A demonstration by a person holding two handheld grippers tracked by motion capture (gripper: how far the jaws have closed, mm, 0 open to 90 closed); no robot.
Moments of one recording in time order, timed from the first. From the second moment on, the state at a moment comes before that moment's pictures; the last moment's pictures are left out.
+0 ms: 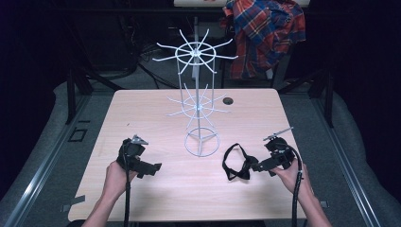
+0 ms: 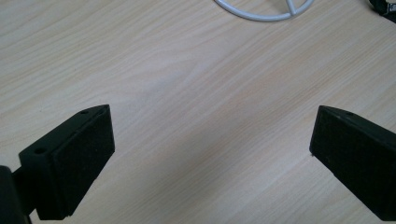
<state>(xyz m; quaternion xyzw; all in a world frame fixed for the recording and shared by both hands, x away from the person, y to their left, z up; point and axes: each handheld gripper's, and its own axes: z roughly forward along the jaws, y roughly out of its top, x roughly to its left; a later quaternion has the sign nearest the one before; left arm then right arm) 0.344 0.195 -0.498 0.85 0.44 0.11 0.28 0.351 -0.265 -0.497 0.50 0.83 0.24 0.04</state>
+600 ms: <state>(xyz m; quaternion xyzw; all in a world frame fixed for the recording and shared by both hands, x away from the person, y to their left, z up) 0.344 0.197 -0.498 0.85 0.44 0.11 0.28 0.361 -0.251 -0.503 0.50 0.83 0.24 0.04</state>
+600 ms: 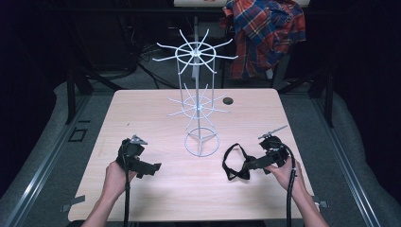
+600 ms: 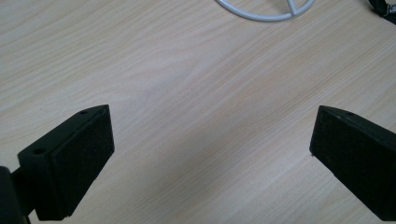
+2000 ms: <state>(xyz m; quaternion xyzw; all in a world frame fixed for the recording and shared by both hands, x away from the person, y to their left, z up) 0.346 0.195 -0.501 0.85 0.44 0.10 0.28 0.382 -0.229 -0.529 0.51 0.83 0.20 0.08</state>
